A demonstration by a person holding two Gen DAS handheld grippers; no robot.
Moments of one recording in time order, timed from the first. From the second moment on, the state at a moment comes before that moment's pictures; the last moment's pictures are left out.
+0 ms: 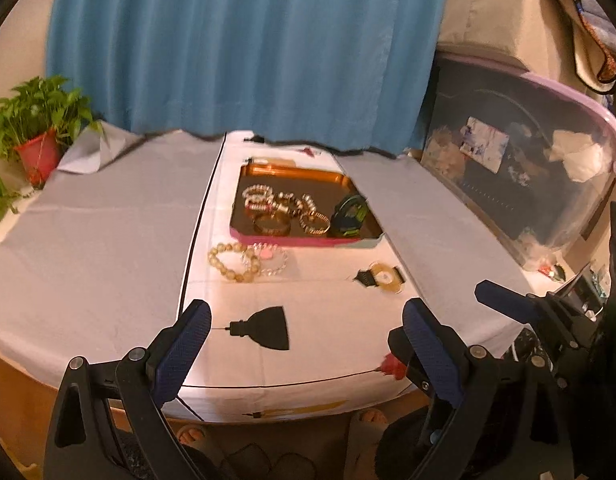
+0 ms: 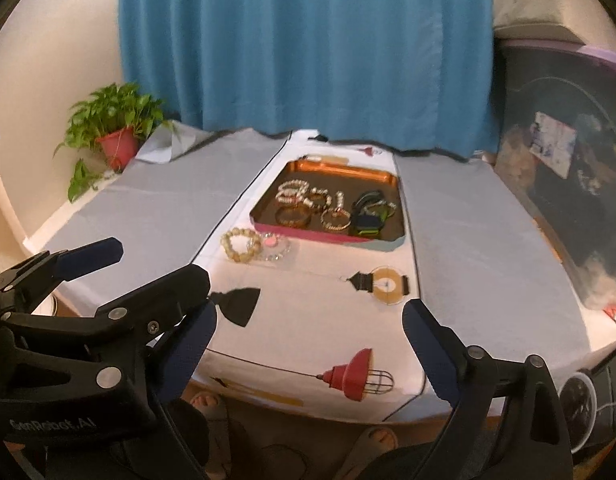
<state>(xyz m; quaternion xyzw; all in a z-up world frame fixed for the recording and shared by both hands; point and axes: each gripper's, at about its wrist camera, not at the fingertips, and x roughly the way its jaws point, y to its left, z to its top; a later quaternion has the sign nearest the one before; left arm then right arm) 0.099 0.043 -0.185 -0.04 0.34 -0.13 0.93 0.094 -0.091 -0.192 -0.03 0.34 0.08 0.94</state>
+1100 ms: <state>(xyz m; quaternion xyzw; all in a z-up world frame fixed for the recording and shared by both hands) 0.266 0.075 -0.299 0.04 0.41 -0.10 0.90 0.297 -0.043 -0.316 -0.07 0.40 0.18 0.90</state>
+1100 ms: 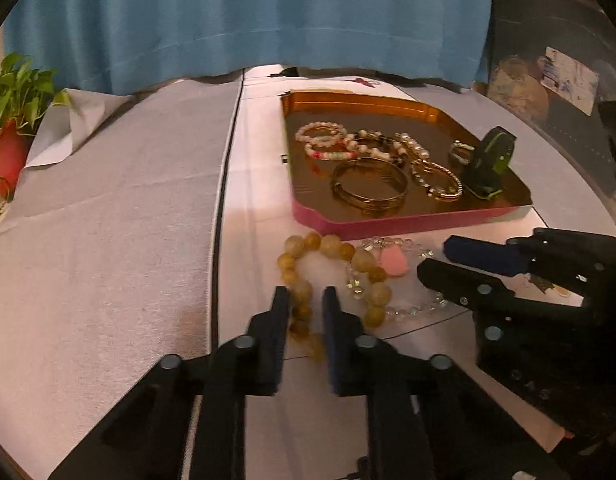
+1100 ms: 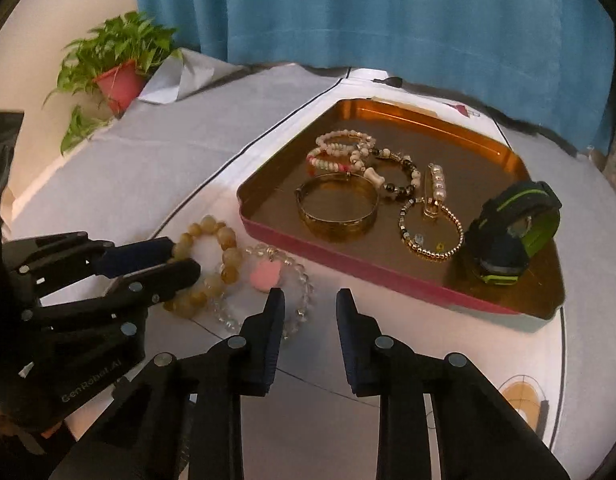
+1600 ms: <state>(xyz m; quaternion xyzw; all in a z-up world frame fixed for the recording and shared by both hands) 0.217 0.078 -0.294 -0.01 0.44 -0.15 0.89 0.237 -0.107 -0.315 -0.03 0.41 0.16 0.90</state>
